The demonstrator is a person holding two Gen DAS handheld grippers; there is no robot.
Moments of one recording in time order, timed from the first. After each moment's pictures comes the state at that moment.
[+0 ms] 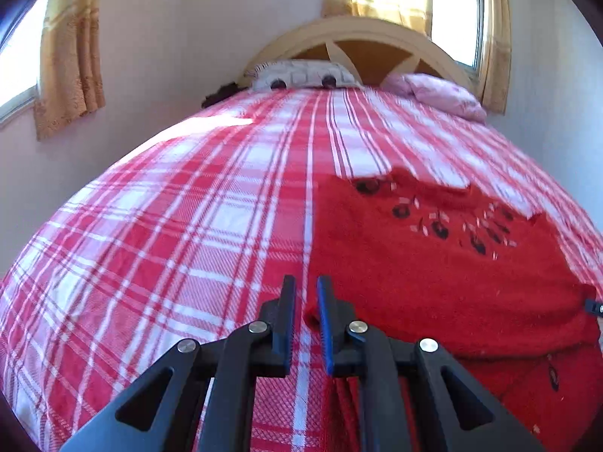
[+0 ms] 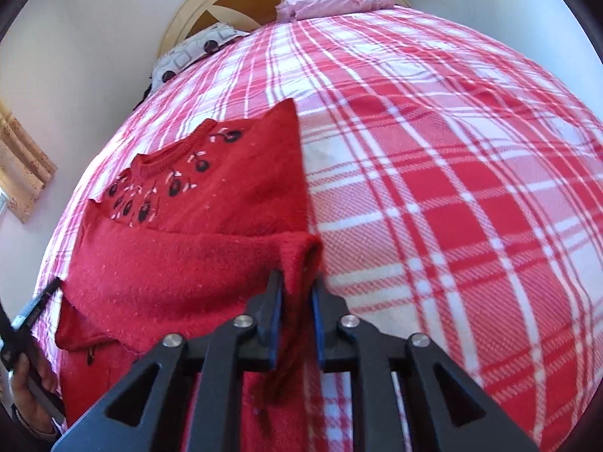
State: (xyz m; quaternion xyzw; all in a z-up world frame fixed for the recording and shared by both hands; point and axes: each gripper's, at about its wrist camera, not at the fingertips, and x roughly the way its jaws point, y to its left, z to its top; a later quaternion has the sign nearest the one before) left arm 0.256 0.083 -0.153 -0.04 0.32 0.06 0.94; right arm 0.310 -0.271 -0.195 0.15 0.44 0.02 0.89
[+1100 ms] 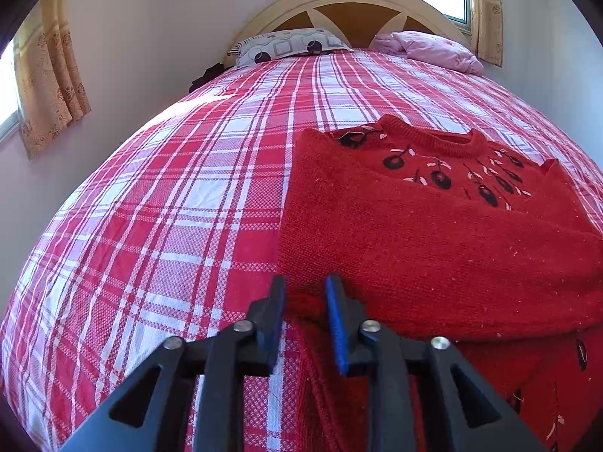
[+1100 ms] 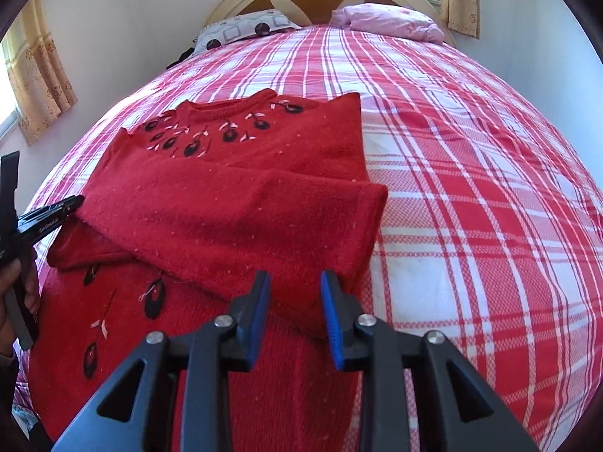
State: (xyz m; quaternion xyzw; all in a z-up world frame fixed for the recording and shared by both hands) left arm 0.278 0.056 -0.182 0.01 0.39 0.07 0.92; right arm 0.275 -0.220 -0.195 0.03 0.43 0.07 0.90
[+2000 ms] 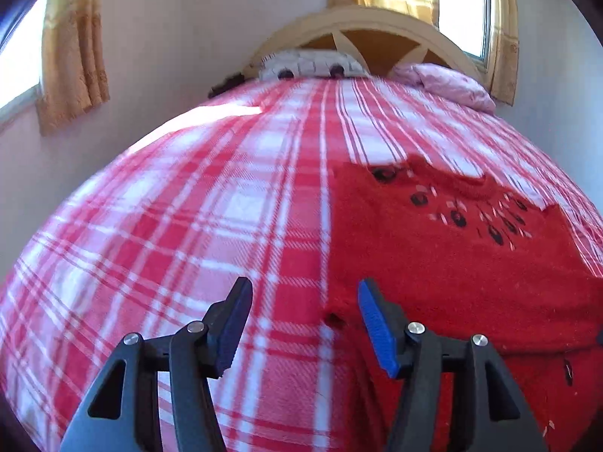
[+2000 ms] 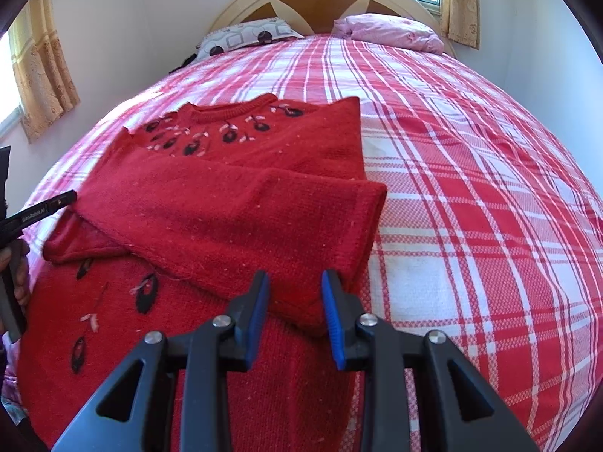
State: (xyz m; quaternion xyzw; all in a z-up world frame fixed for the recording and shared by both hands) left arm 0.258 0.093 -0.160 -0.03 0.33 0.08 0.94; right arm 0.268 -0.223 -0.194 0.03 0.41 0.08 0.91
